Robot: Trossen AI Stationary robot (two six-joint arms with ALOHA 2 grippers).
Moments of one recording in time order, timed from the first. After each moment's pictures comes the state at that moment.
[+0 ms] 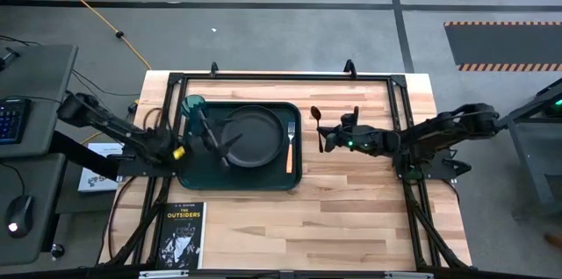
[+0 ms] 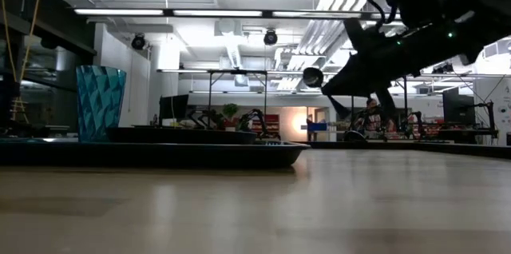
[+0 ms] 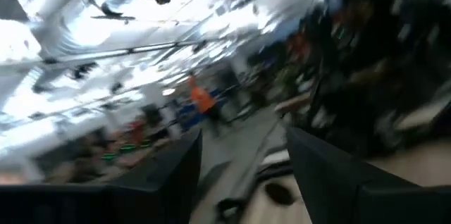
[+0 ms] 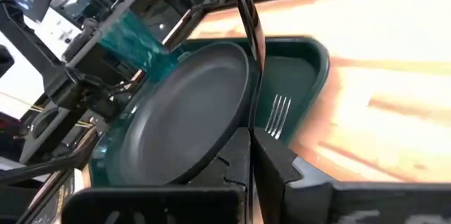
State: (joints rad) left arm -0.35 0.95 0.38 0.94 -0.69 0.74; right arm -0.03 1.35 0.31 0.73 0.42 0.84
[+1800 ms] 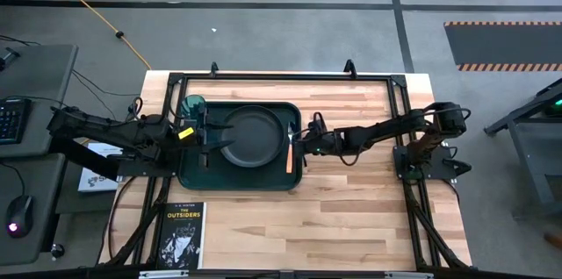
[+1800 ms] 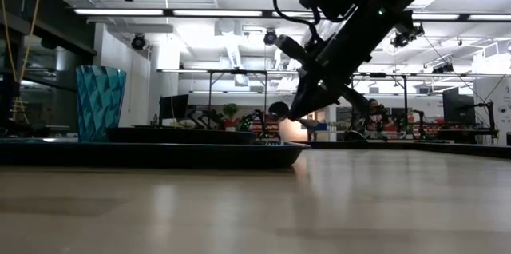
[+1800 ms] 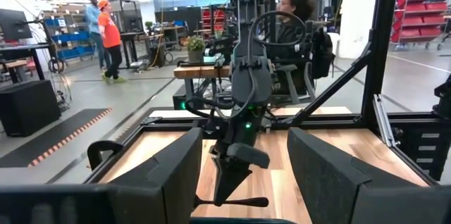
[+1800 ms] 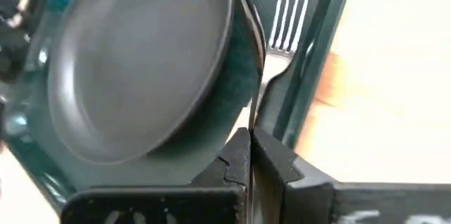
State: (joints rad) left arm -0.16 0.61 0.41 0.25 -0.26 0.08; right arm 0.02 1.67 0.88 -0.05 0.33 1.18
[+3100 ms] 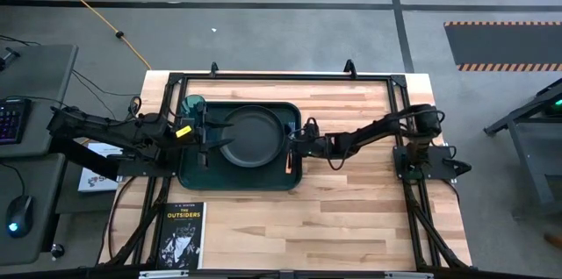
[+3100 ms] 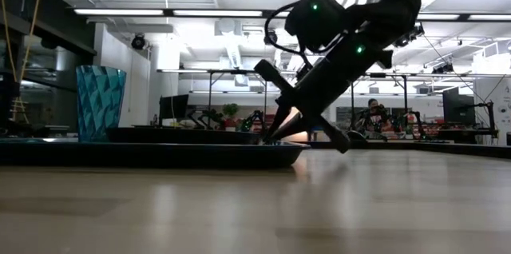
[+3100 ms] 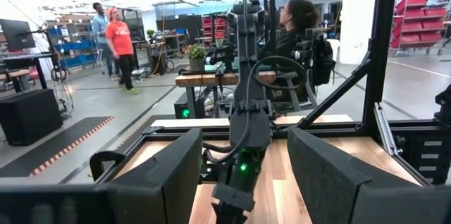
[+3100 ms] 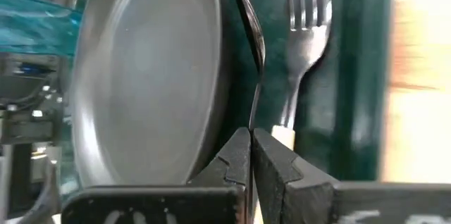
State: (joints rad) left arm -0.16 0.61 0.43 0.27 -0.26 0.10; right arm 0.00 1.88 0.88 0.26 0.33 1.46
